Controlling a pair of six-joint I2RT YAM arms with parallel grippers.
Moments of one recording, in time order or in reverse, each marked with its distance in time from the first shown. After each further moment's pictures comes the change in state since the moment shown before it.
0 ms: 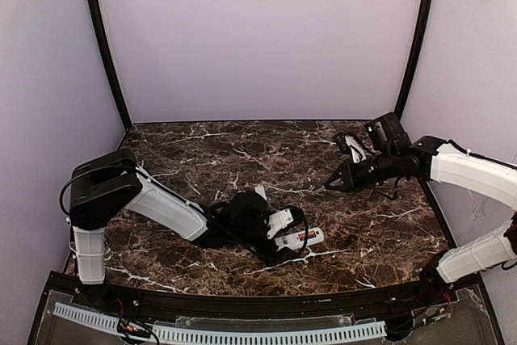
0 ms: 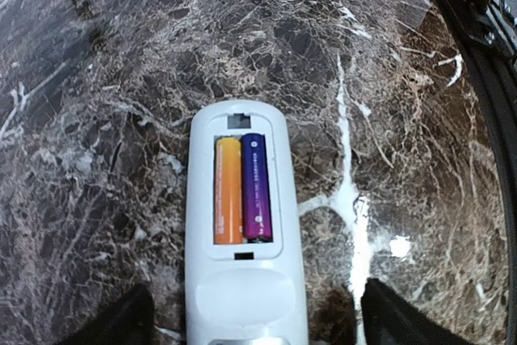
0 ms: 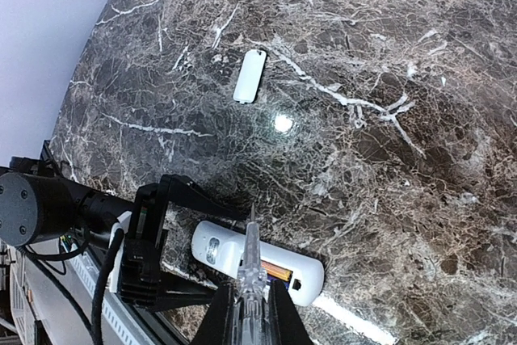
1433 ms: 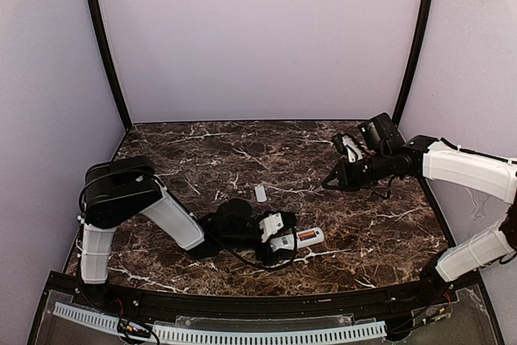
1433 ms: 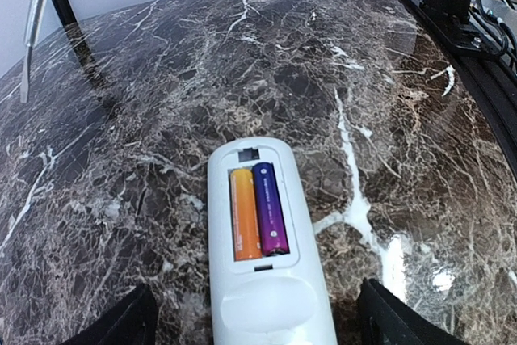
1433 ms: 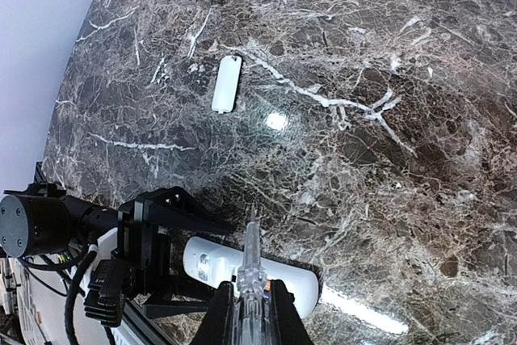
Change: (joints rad) left arm 0.019 0.093 -0.137 0.478 0.040 0.100; right arm -0.001 0.071 0.015 0.029 0.039 0.069
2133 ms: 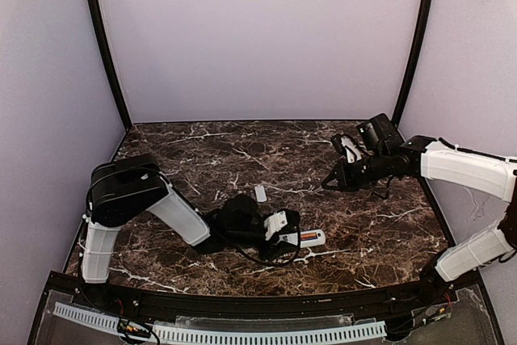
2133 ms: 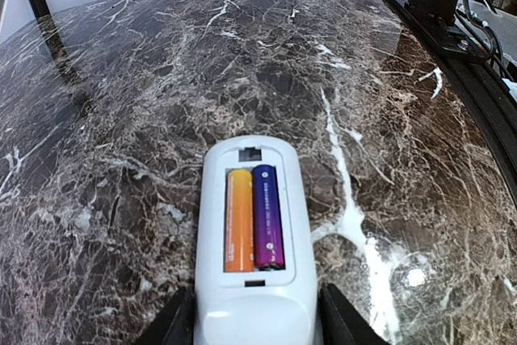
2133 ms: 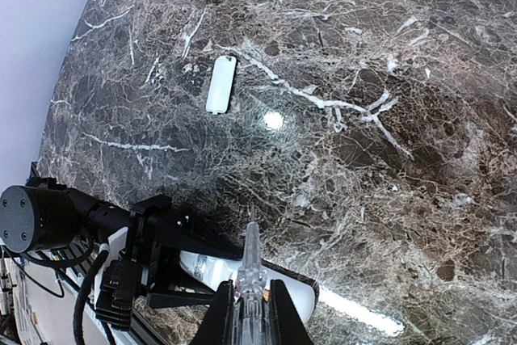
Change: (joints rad) left arm 0.027 0.049 0.080 -0.078 0.106 -0.010; right arm 0.000 0.015 0.000 0.007 0.010 -0.010
